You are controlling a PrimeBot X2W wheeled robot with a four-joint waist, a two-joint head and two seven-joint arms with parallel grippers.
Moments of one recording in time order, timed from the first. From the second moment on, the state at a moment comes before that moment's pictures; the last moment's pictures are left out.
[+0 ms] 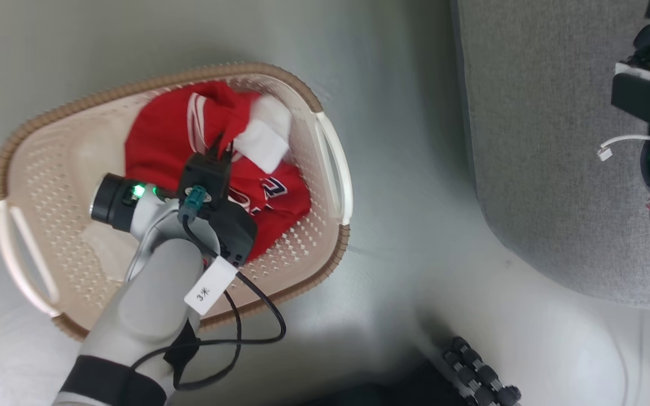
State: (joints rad) left arm -0.81 0.06 -0.44 0.88 -0.14 0.08 -0.23; right arm -0.83 -0.26 0.16 -0.07 0.19 -0.07 -0.26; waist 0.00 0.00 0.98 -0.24
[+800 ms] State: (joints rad) left arm -0.70 0.05 -0.49 0.68 -0.20 -0.05 -0.25; right arm -0.64 -0.26 0.14 0.12 0.19 -0.05 -0.26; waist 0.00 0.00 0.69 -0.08
